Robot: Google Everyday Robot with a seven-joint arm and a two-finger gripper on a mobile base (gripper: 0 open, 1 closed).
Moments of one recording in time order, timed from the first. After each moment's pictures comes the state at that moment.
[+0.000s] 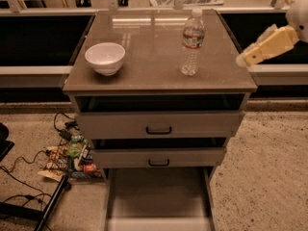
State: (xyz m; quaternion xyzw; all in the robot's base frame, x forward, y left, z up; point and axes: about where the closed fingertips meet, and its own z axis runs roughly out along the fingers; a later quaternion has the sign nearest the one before) arm 0.567 -0.233 1.017 -0.46 0.75 0.02 0.48
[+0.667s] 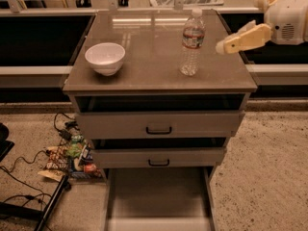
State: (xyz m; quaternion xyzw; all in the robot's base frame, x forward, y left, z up) arm 0.615 -0.199 1.011 -0.42 0.69 0.16 0.57
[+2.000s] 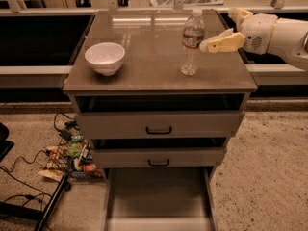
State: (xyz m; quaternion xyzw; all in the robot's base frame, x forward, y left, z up) arm 0.682 -0.176 0.975 -0.38 0.63 0.27 0.62
